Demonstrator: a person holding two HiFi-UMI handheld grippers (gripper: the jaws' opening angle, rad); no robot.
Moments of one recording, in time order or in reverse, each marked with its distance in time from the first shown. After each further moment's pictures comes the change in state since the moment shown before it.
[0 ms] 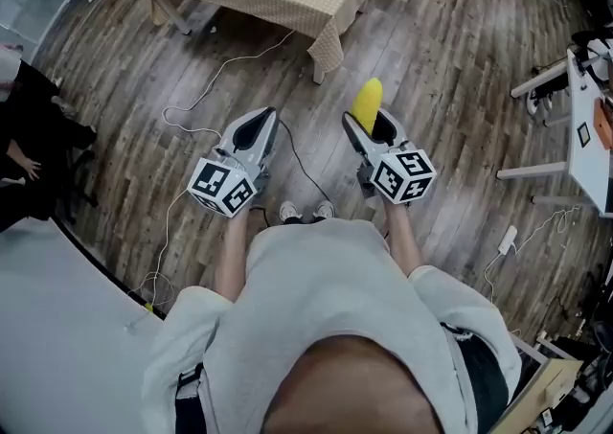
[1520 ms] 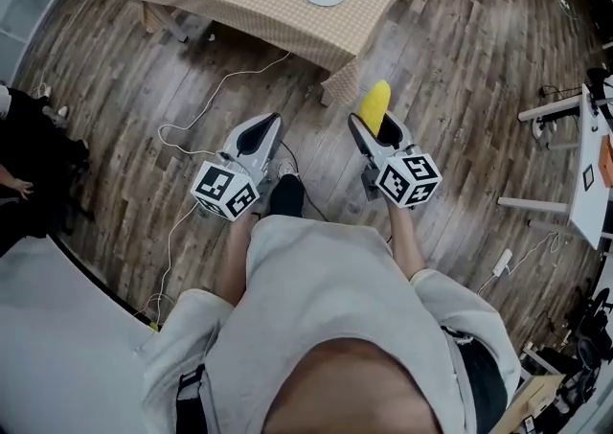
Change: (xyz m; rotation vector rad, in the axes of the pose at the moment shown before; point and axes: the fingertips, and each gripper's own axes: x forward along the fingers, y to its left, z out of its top) left arm 0.125 0.193 -0.004 -0.055 0.046 0.002; right arm 0.213 -0.079 0.034 0.006 0.048 -0.021
